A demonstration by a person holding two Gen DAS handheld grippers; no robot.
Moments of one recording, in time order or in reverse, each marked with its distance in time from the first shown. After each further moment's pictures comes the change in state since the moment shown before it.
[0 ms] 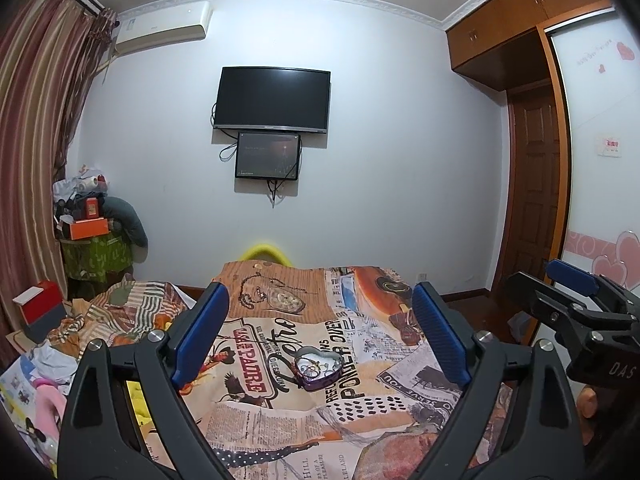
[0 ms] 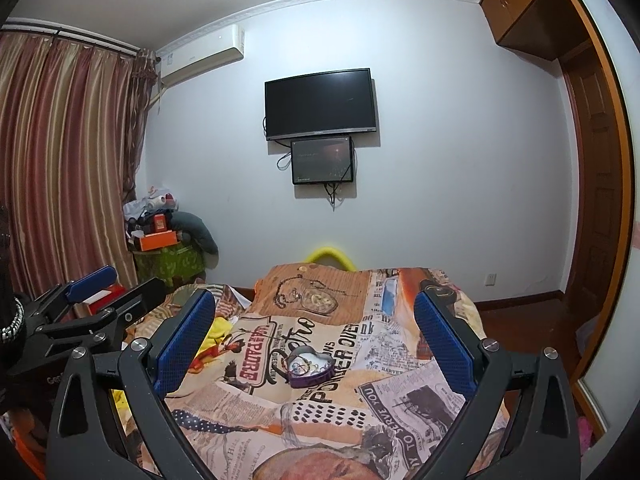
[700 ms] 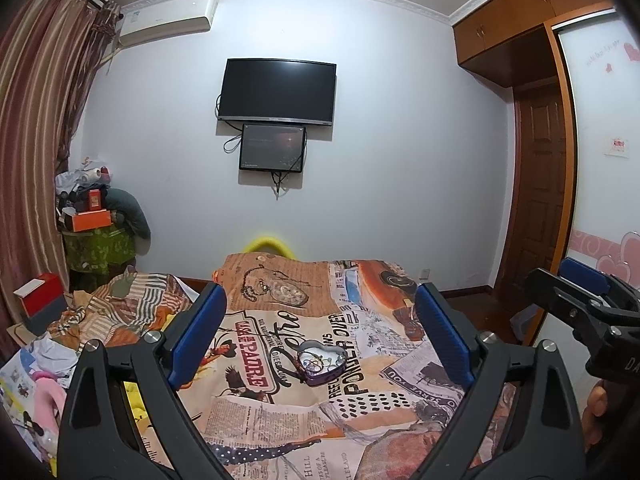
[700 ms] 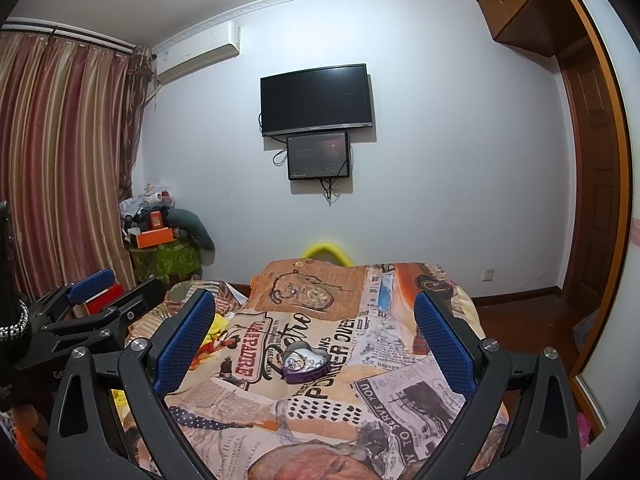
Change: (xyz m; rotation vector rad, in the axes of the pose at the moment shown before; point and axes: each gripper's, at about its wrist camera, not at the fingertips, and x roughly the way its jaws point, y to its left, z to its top) left arm 0.009 0.002 -0.004 -0.010 0.027 0.009; right arm 0.000 -0.004 0.001 0.003 0.017 -0.012
